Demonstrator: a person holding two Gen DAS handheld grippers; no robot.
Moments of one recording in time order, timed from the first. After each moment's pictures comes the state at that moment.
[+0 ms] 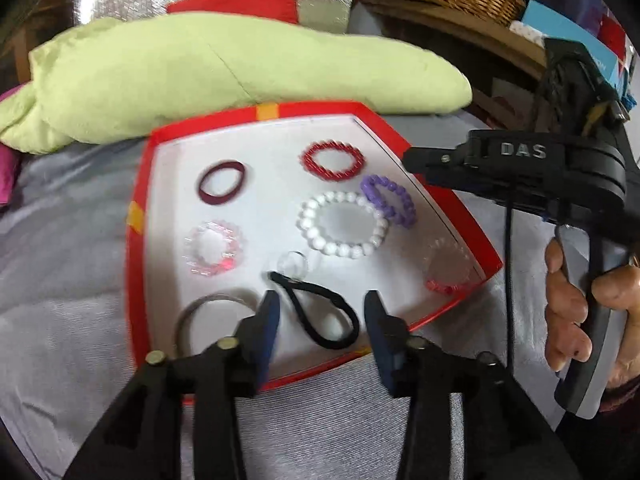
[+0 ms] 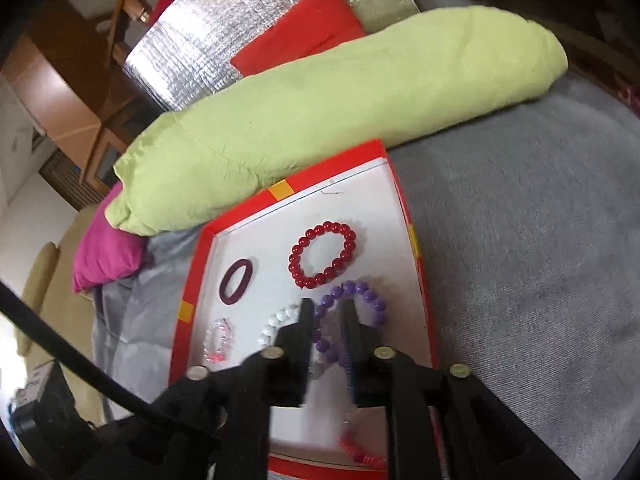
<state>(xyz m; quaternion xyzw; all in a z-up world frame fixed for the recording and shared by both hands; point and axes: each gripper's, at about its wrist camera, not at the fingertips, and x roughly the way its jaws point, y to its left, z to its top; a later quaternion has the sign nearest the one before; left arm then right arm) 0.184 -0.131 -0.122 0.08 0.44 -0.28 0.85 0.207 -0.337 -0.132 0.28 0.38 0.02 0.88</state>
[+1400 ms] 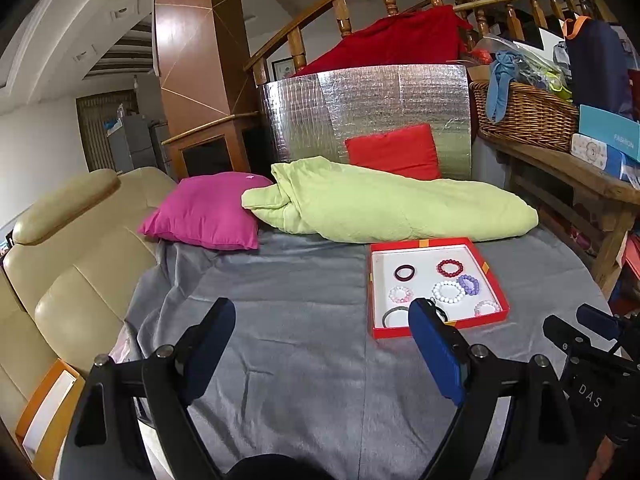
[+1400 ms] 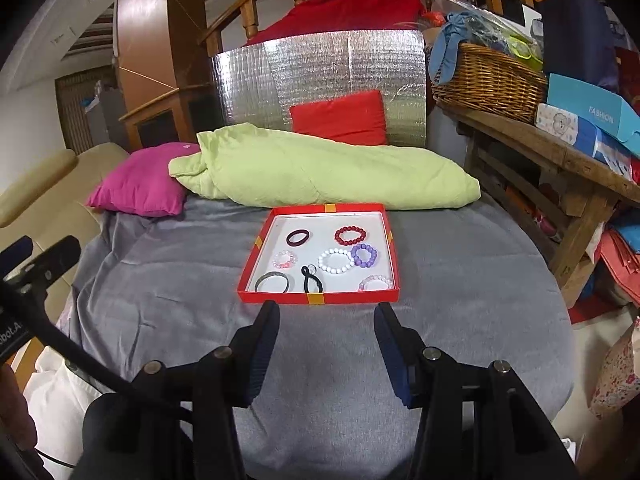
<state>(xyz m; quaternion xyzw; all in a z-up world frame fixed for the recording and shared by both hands) -0.053 0.000 0.074 0.09 0.24 -0.01 0.97 -0.080 -0.196 0.017 0.07 0.30 -0.05 0.95</state>
